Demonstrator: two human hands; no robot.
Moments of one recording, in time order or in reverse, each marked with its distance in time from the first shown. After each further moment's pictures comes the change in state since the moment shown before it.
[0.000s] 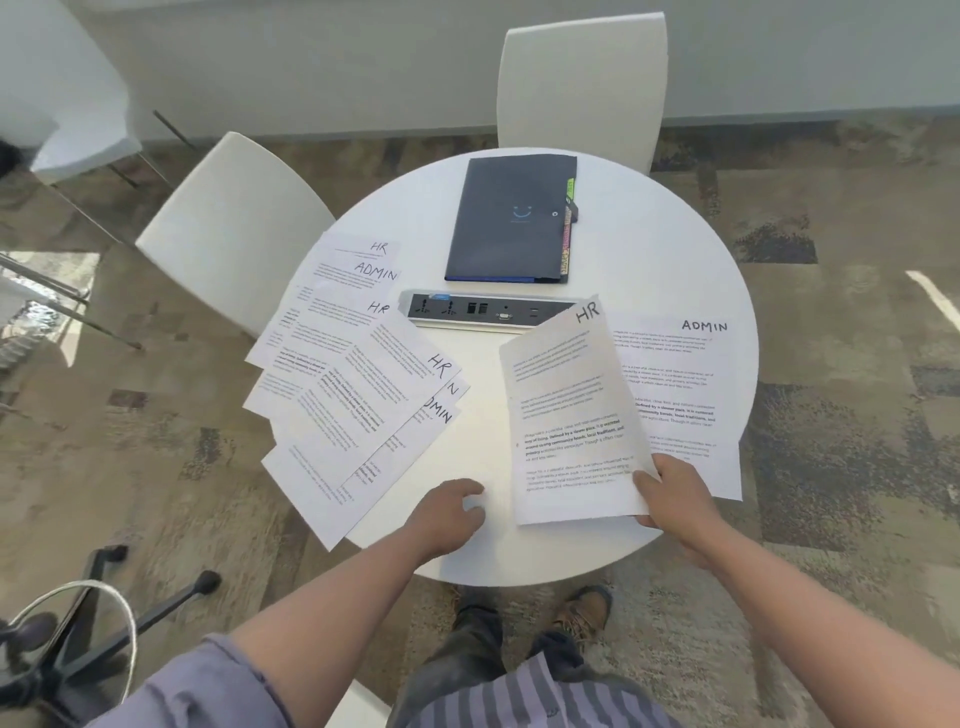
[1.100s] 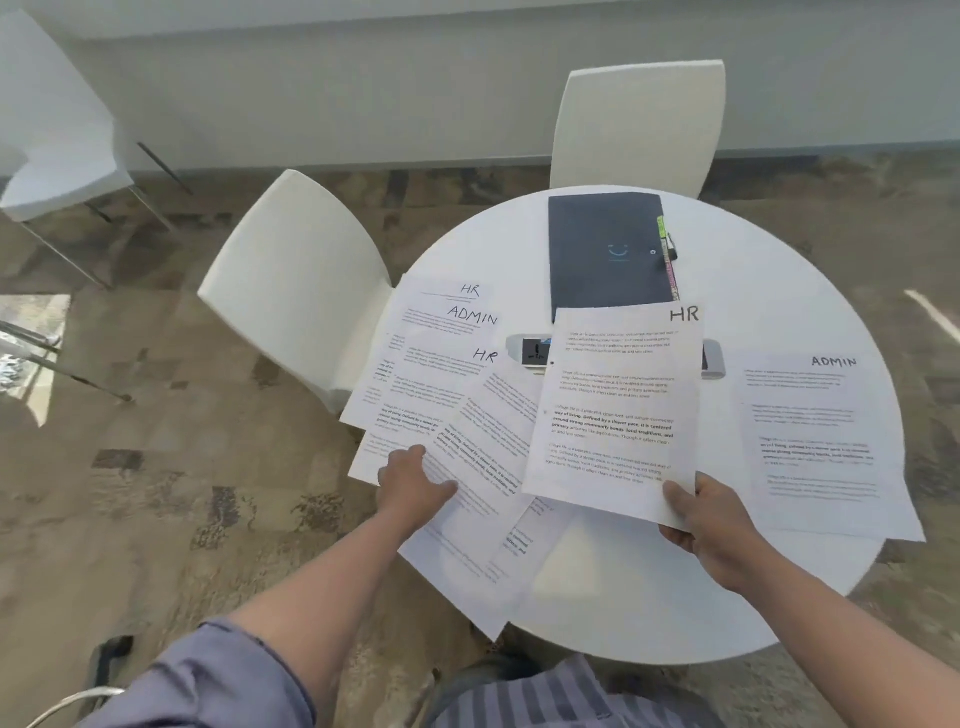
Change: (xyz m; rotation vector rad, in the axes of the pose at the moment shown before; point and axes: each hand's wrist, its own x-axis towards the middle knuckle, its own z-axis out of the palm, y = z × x) left_hand 0.073 -0.192 -0.231 -0.031 0.294 -0.106; right_hand -0.009 -0.134 0.196 0.533 0.112 0.125
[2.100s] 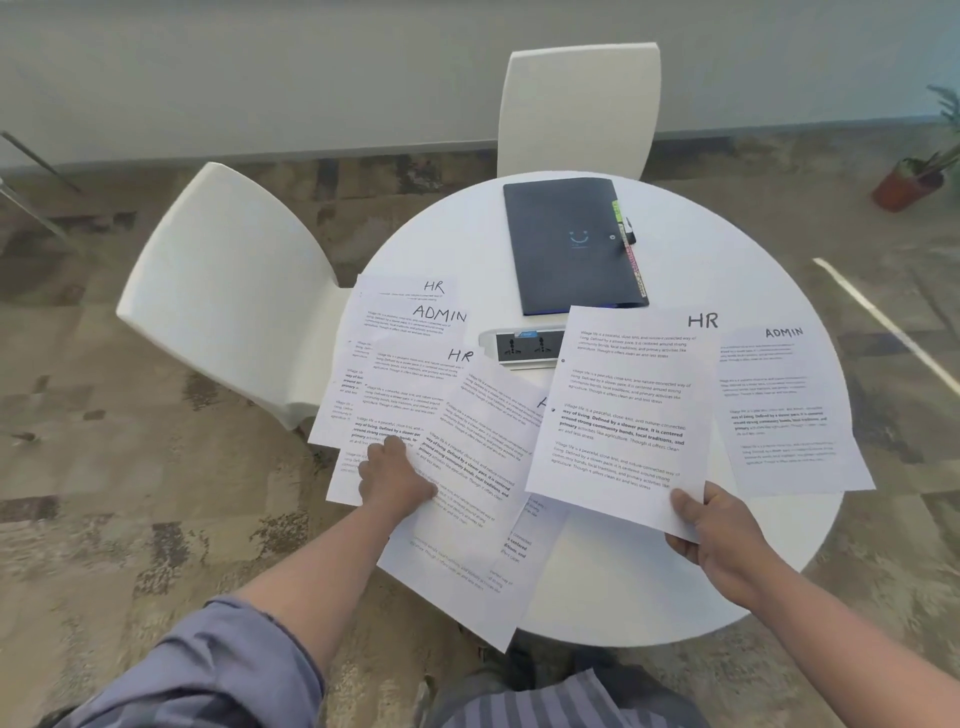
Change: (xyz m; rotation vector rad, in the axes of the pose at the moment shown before) left_hand 0.067 -0.007 0.000 0.135 -0.068 -0.005; right_hand -0.028 0.018 0.012 0.141 0.177 0.059
